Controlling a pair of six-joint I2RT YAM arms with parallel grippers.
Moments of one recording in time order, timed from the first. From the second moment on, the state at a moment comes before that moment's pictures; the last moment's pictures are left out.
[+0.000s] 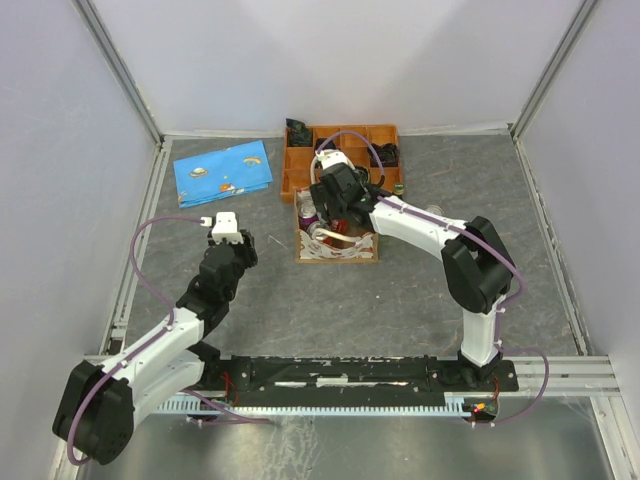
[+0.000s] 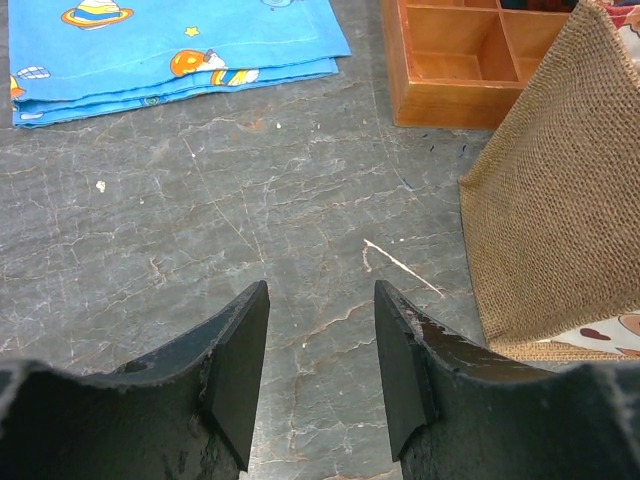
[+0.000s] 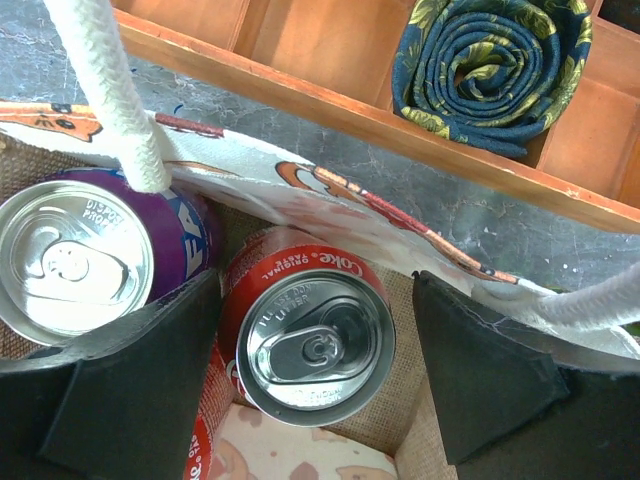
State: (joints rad) left arm -0.45 0.87 0.30 0.31 -0.41 -0.18; right arm 0.74 1.93 1.47 -0.30 0.36 0.21
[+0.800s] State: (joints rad) left arm -0.45 0.87 0.30 0.31 -0.41 -0.19; right arm 0.74 1.96 1.50 -0.30 0.35 0.25
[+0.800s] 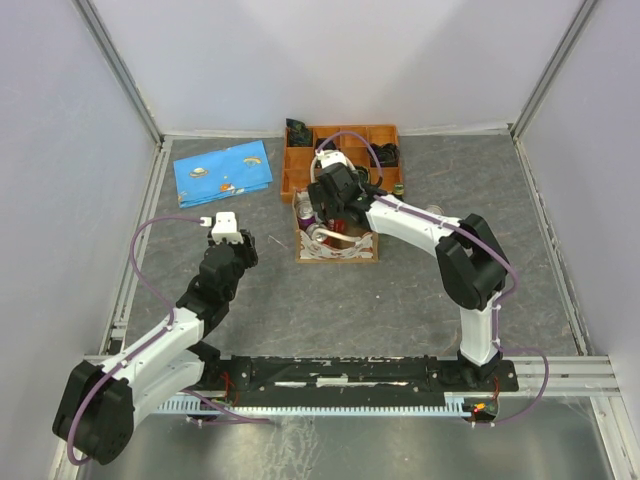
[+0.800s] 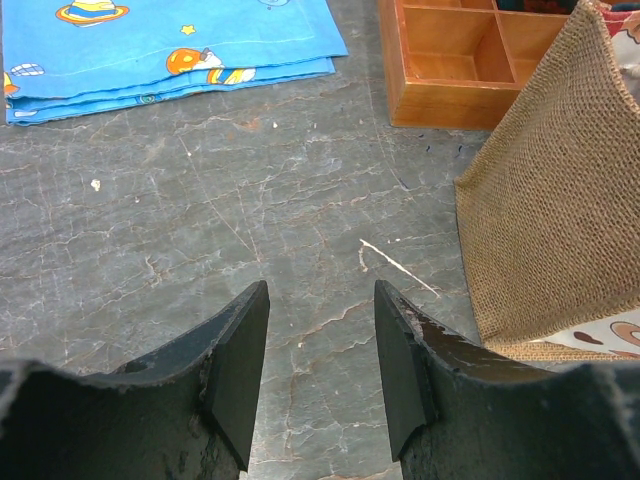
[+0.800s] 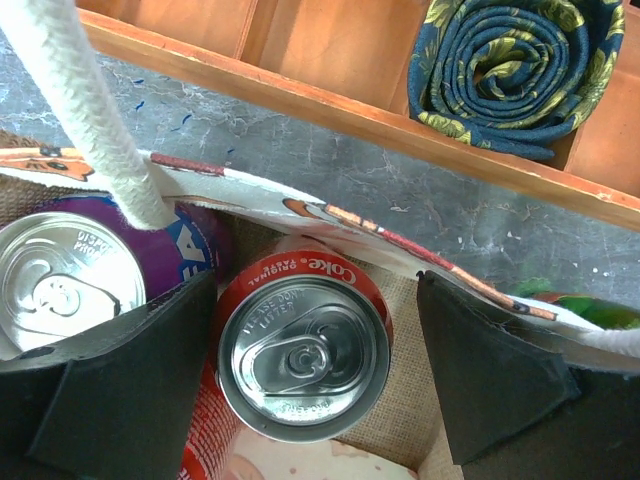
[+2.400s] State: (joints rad) left arm -0.45 0.87 0.30 0.31 -0.39 -0.20; right arm 0.75 1.80 1.64 -0.49 0.31 0.11
